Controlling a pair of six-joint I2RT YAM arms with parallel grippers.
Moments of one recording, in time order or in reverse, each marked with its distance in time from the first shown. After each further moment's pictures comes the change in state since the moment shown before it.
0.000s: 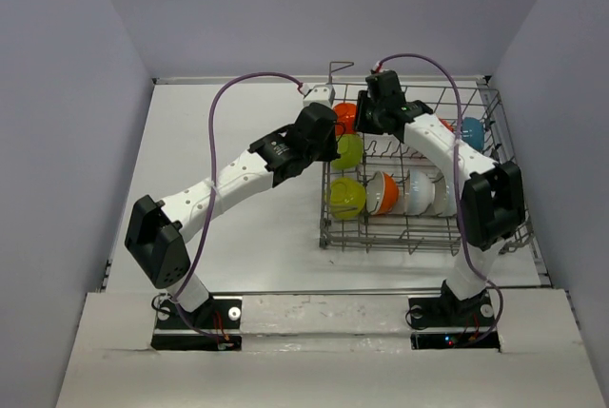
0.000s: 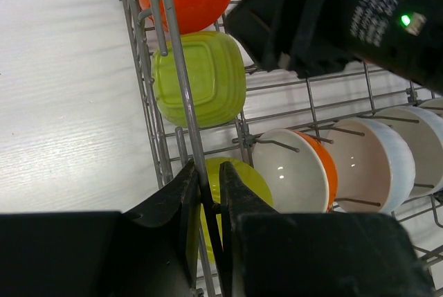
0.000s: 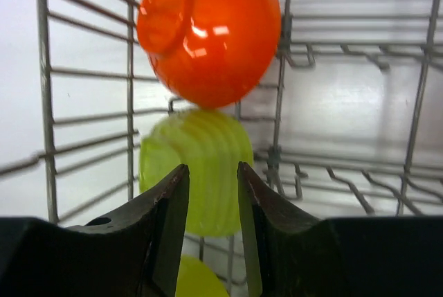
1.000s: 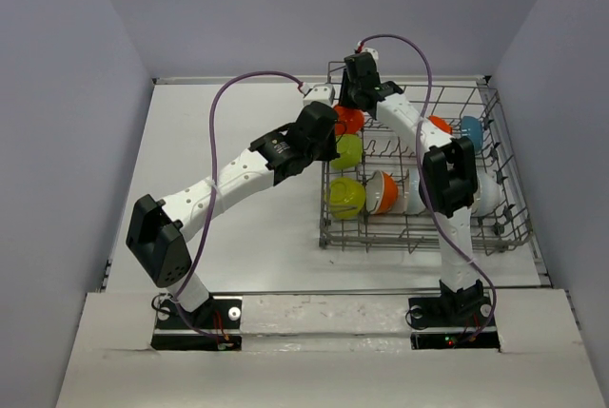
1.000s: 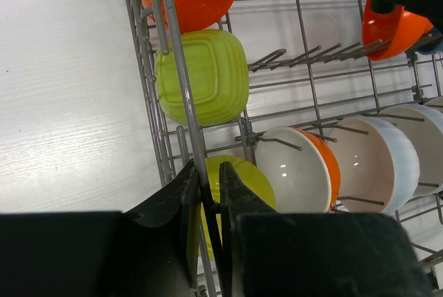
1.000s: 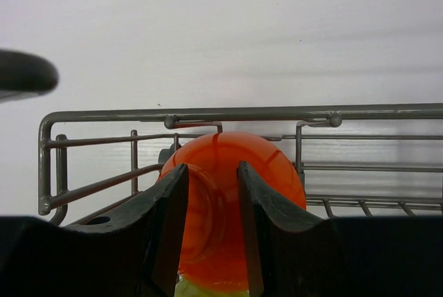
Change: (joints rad) left arm -0.002 0.008 0.022 -0.032 -0.009 0.000; right arm 0.000 0.450 0.513 0.028 0.148 -0.048
